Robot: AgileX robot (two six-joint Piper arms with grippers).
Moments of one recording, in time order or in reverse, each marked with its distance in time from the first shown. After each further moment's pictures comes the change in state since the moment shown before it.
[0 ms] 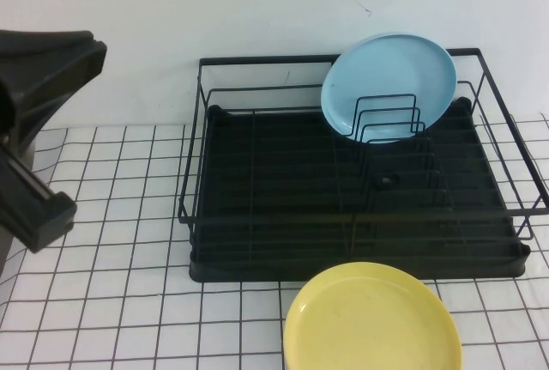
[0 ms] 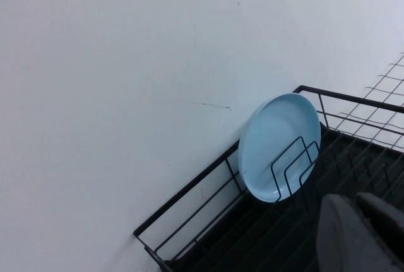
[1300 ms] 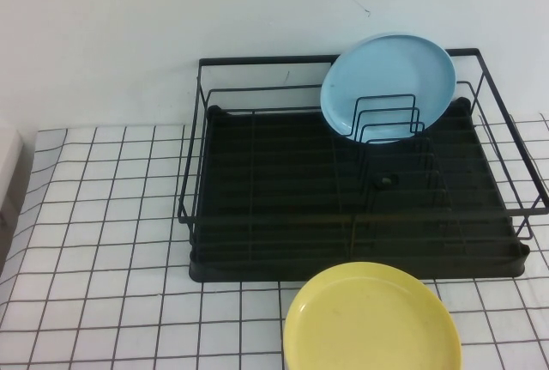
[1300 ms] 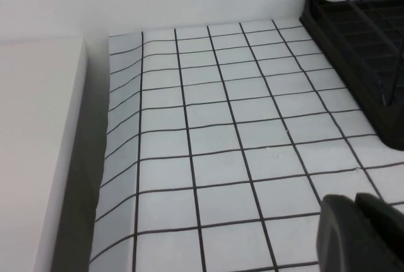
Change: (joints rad) right arm 0.000 0.000 0.000 0.000 0.000 0.000; left arm 0.526 -0.792 1.067 0.041 -0.149 -0.378
